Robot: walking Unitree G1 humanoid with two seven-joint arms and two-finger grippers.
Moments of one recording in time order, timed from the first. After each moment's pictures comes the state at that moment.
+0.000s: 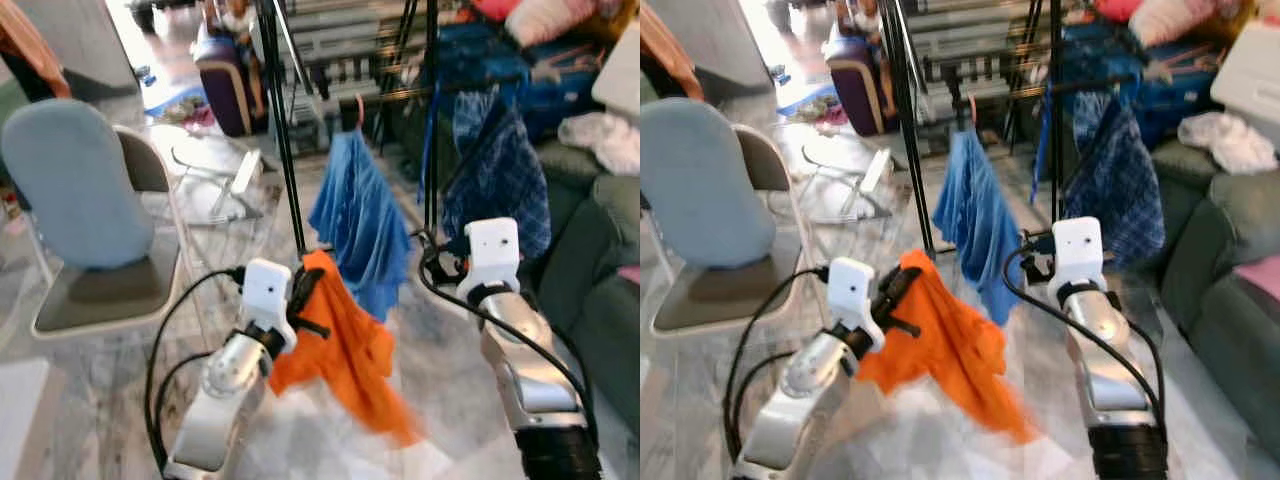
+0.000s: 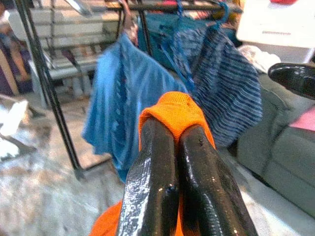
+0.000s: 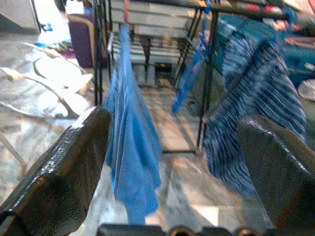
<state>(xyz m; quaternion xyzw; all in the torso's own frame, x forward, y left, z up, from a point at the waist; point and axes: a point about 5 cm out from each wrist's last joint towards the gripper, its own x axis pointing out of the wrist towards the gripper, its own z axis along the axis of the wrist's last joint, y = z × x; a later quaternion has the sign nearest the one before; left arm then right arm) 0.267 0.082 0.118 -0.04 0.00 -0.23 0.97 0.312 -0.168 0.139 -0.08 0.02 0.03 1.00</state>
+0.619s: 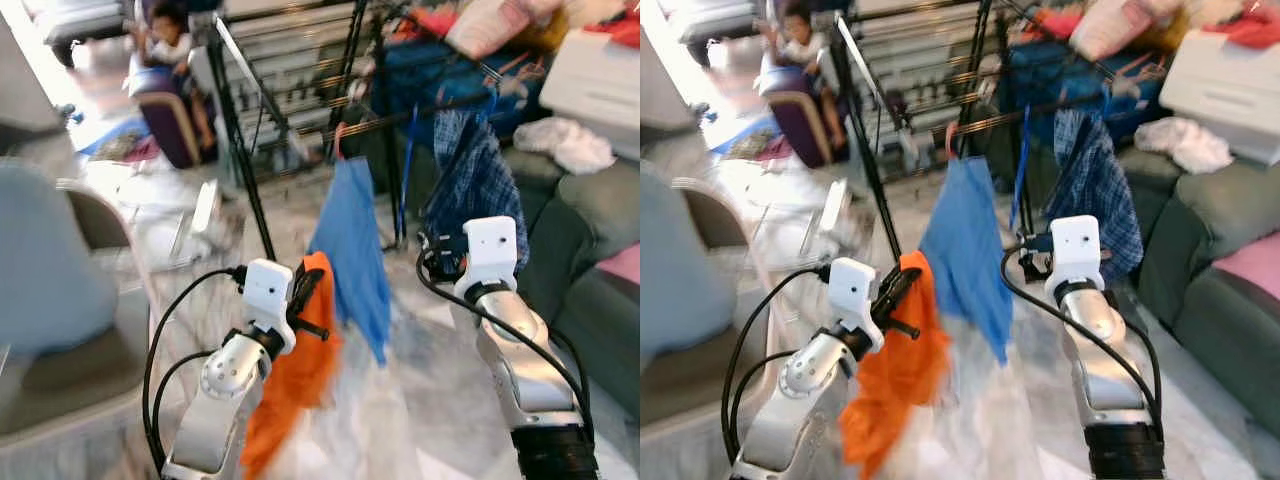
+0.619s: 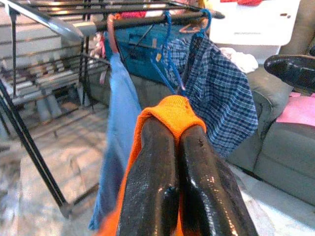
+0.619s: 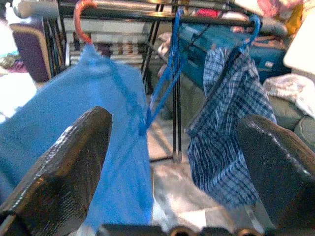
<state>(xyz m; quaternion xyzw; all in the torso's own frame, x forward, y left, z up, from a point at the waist) 0.265 0.082 0.119 -0.03 0.00 -0.23 0.97 0.315 -0.162 0.145 -0.07 0.02 0.03 1.00</state>
